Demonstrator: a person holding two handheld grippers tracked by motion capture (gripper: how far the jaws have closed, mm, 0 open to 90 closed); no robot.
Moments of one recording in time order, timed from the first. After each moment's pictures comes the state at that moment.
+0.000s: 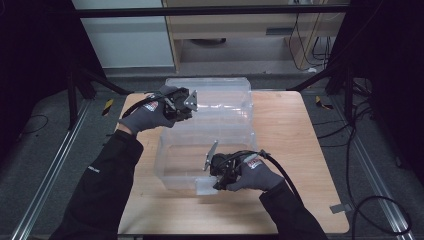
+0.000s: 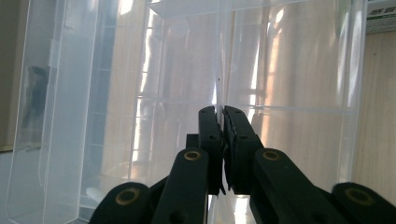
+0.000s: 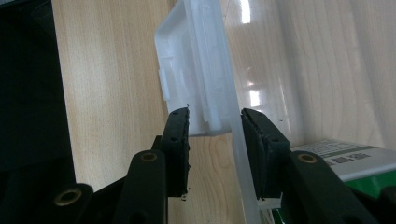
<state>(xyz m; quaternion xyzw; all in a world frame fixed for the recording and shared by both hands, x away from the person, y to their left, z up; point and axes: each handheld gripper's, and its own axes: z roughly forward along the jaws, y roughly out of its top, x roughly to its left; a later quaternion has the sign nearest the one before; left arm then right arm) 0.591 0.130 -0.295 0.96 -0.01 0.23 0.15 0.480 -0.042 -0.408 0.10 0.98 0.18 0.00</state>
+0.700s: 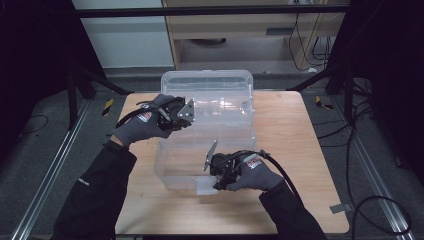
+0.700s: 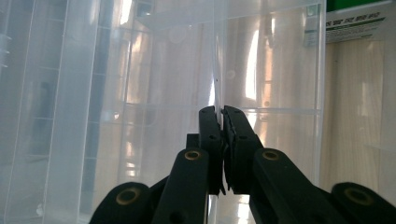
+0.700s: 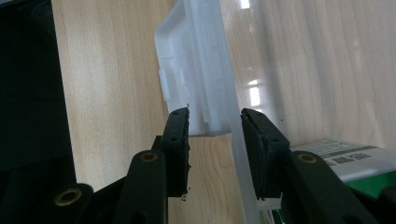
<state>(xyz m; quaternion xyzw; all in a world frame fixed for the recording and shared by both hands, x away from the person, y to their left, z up) 0.555 0.137 -0.295 0.96 -0.02 0.23 0.18 0.481 -0.042 -0.408 0.10 0.98 0.17 0.00</state>
